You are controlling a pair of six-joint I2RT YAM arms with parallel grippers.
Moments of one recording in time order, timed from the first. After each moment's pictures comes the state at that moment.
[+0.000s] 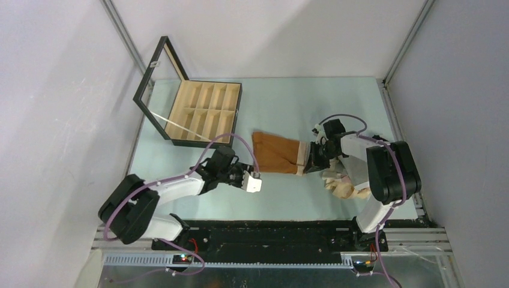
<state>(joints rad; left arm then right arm) -0.66 1.33 0.52 0.04 0.45 1.10 0.23 1.72 0.92 -0.46 -0.50 0.28</state>
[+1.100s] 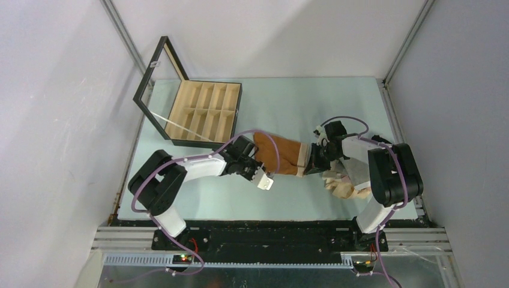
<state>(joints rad) -0.71 1.65 0.83 -0.20 0.35 1.42 0.22 1.69 0.88 -0.44 -0.51 0.32</state>
